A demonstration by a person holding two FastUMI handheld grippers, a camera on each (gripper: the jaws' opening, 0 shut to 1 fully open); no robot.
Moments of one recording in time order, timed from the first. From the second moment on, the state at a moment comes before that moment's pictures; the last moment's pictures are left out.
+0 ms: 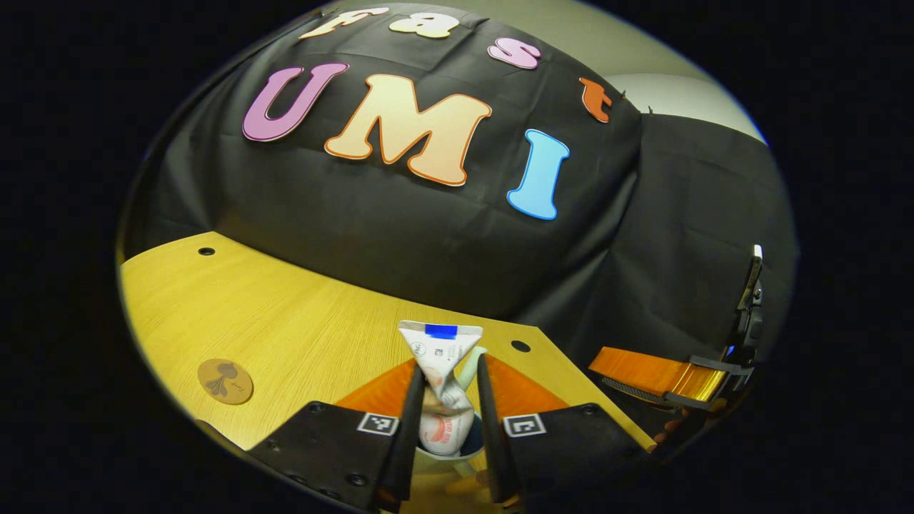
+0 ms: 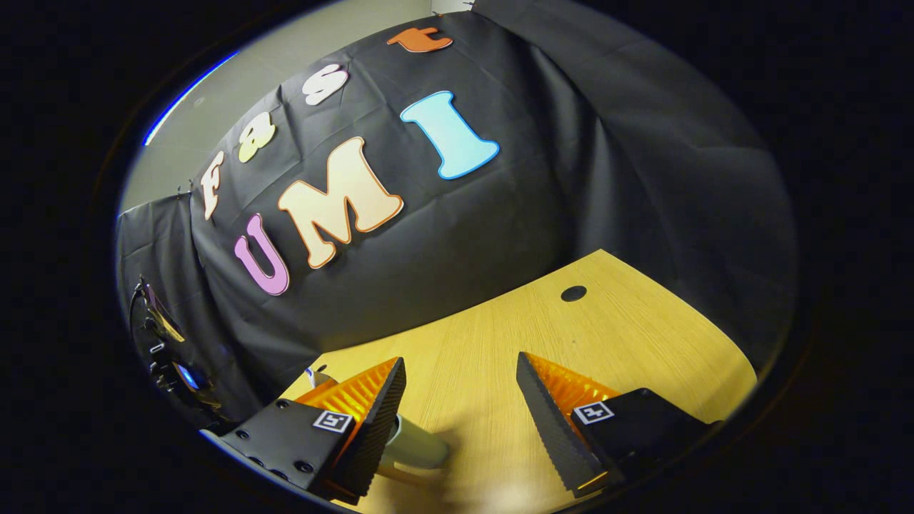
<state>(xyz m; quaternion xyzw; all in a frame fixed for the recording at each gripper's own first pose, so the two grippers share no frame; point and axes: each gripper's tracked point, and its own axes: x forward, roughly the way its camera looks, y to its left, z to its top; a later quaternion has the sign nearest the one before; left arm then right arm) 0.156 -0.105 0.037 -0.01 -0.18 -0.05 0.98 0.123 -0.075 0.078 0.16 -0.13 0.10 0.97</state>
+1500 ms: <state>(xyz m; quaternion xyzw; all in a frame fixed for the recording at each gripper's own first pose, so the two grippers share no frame) 0.031 0.044 0.006 0.02 -0.14 0.11 0.98 0.076 0.009 0.013 0.01 0.02 0.17 0.99</state>
